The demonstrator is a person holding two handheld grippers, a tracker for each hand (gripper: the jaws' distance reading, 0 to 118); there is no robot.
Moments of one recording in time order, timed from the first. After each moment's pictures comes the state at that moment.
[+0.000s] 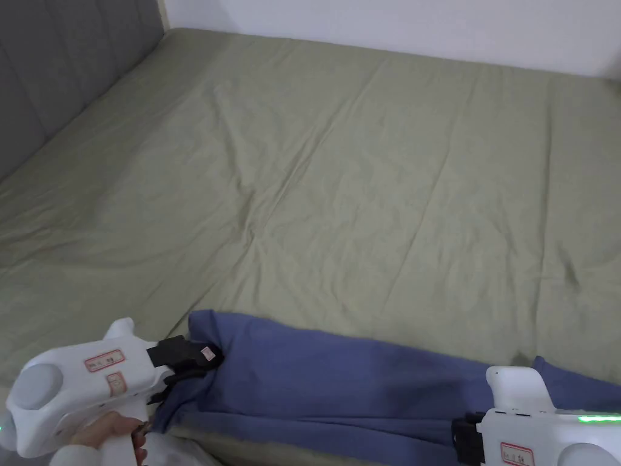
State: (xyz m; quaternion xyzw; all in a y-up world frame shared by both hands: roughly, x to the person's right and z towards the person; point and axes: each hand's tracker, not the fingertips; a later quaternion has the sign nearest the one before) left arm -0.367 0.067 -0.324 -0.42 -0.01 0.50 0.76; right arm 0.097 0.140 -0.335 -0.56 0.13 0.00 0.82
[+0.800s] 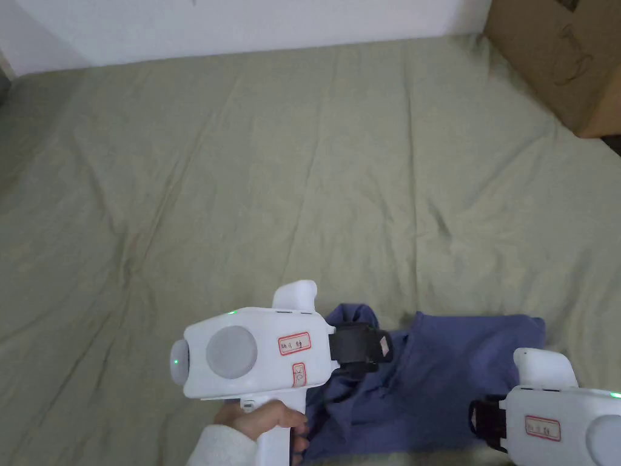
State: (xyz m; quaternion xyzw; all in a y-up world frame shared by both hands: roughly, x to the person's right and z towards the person) left arm -0.031 0.129 -0.404 -0.51 -0.31 0.22 0.77; right arm 0.243 0.133 -0.294 -0.54 0.00 -0.16 0.83
